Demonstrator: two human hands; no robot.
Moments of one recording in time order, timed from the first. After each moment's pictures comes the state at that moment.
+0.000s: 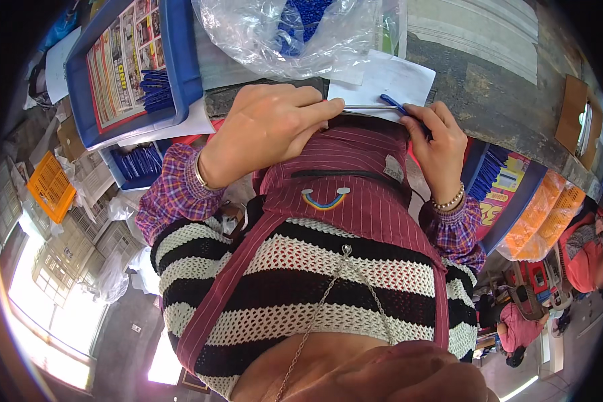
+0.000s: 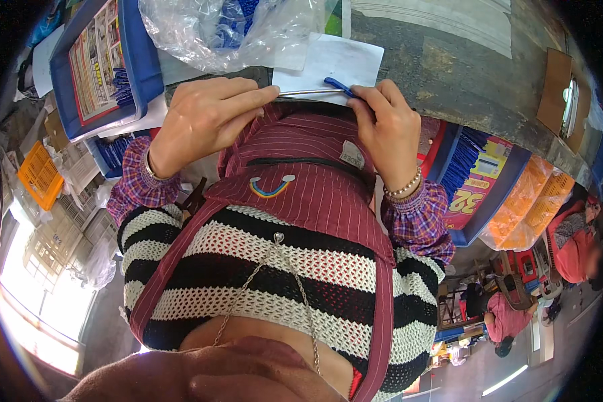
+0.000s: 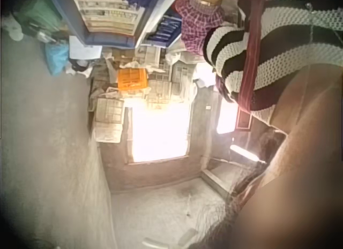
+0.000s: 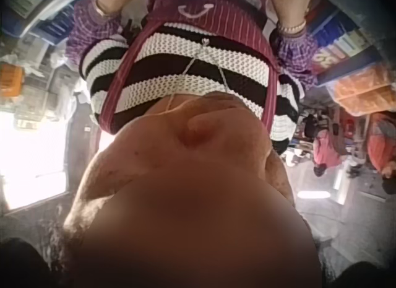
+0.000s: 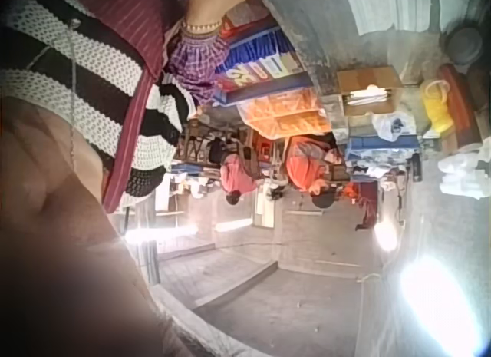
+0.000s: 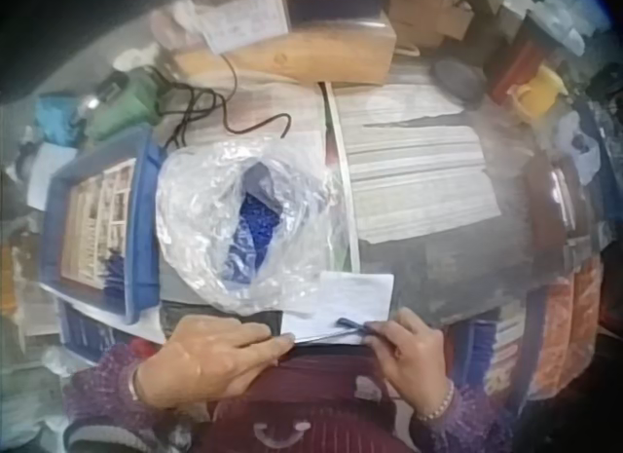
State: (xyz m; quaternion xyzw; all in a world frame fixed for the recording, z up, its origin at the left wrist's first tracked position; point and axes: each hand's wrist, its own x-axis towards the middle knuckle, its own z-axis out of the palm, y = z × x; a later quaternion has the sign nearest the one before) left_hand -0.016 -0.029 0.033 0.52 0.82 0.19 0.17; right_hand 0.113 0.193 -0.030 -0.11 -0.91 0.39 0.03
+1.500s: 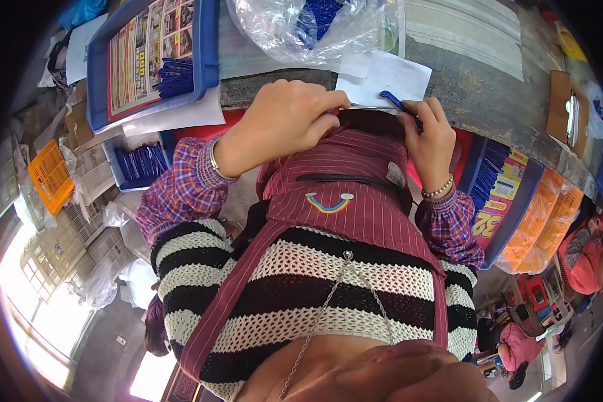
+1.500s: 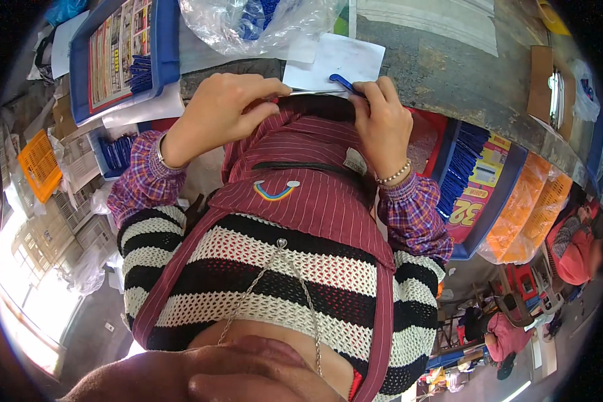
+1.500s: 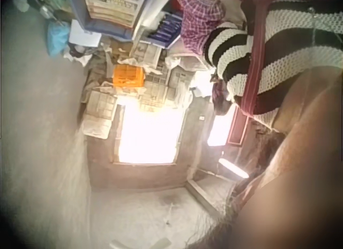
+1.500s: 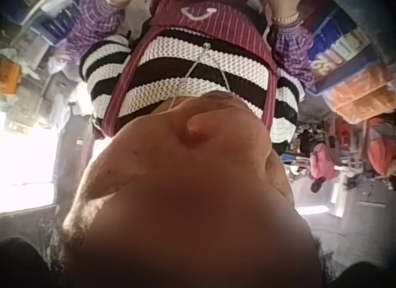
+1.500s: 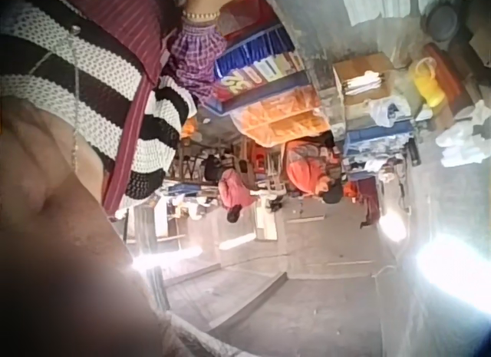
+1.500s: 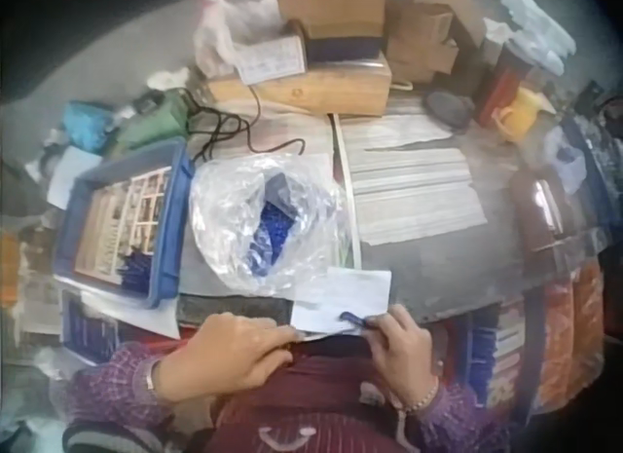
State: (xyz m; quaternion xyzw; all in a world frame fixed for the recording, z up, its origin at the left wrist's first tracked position) left_hand 0.002 -0.027 0.027 0.46 0.84 0.20 0.20; right_hand 0.121 0.183 -0.050 -0.09 -0.93 0.34 0.12
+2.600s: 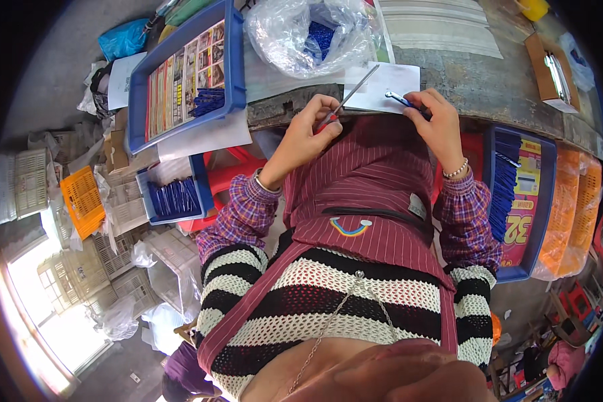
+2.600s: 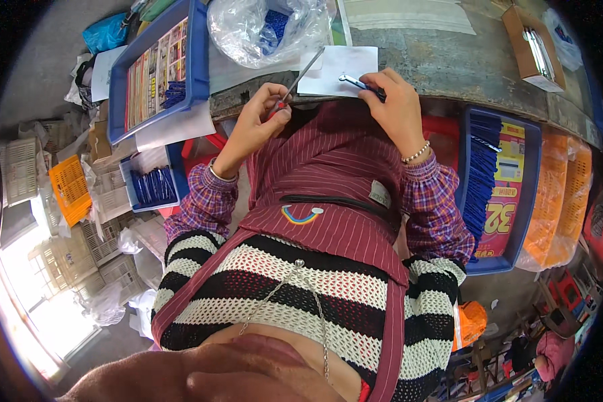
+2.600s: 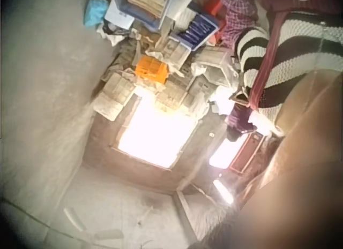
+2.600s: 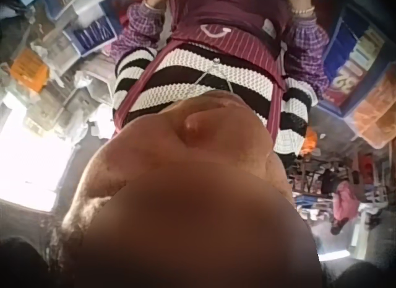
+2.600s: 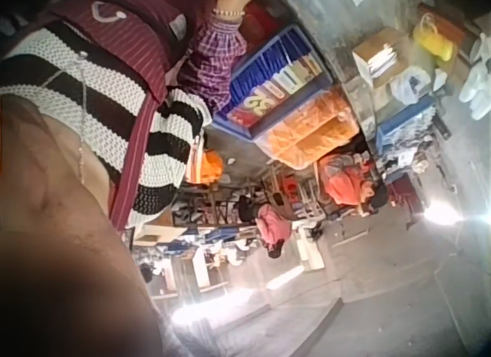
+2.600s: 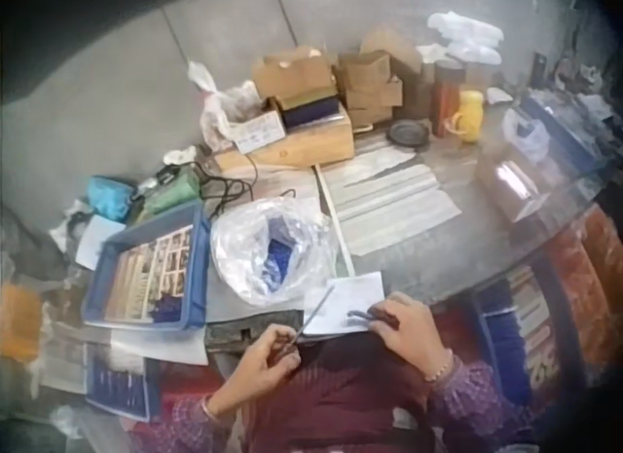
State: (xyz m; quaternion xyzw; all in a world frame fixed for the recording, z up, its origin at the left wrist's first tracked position) left_hand 0.029 -0.053 -0.037 0.26 0.75 0.54 0.29; right_hand 0.116 0.195 -0.070 -0.07 -0.87 0.46 0.17
